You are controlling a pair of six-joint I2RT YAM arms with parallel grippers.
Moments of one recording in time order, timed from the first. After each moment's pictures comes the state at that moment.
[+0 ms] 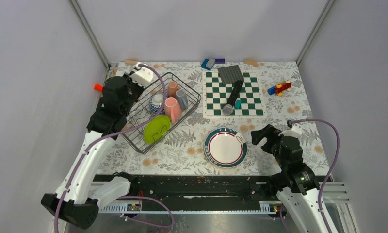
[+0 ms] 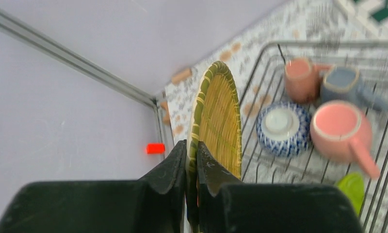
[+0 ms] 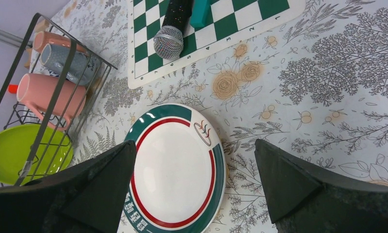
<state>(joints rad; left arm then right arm) -0.34 1.03 1.19 -0.45 -0.21 0.58 0.32 0.25 0.45 -0.62 0.17 0.67</state>
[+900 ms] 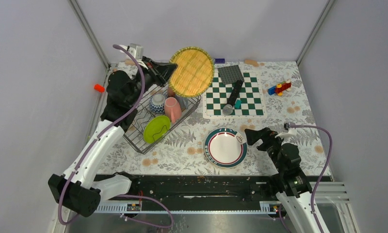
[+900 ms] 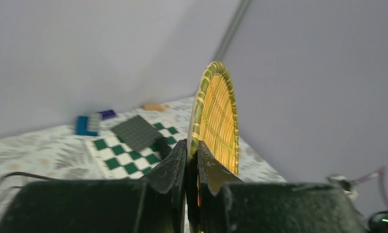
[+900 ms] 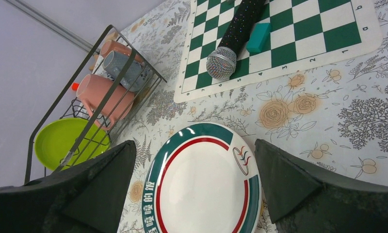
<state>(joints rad) -0.37 1.10 1.18 0.14 0.30 -0.41 0.32 0.11 0.25 -0.31 0.04 0.66</state>
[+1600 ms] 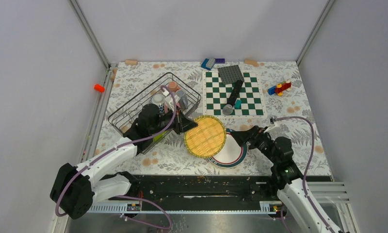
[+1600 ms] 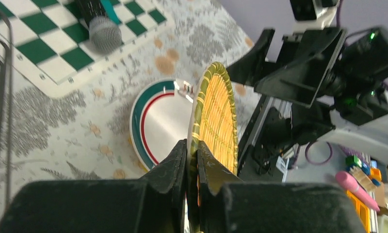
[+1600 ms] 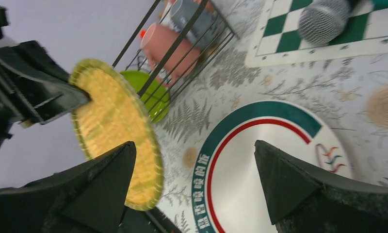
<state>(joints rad) -0.59 1.08 0.66 0.23 0.53 -0.49 0.32 0.32 0.15 0.05 -0.29 0.77</state>
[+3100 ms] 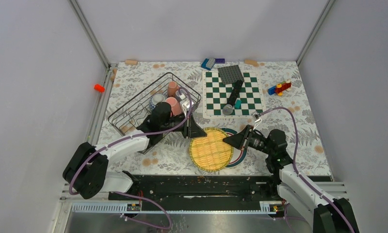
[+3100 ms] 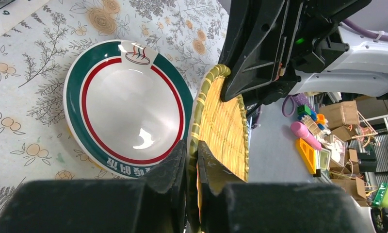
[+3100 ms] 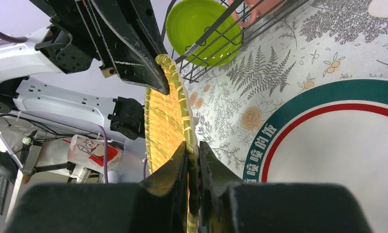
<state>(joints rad) -0.64 1.31 0.66 0.36 0.79 -0.55 0.33 0.76 0.14 0.54 -0.76 0.88</state>
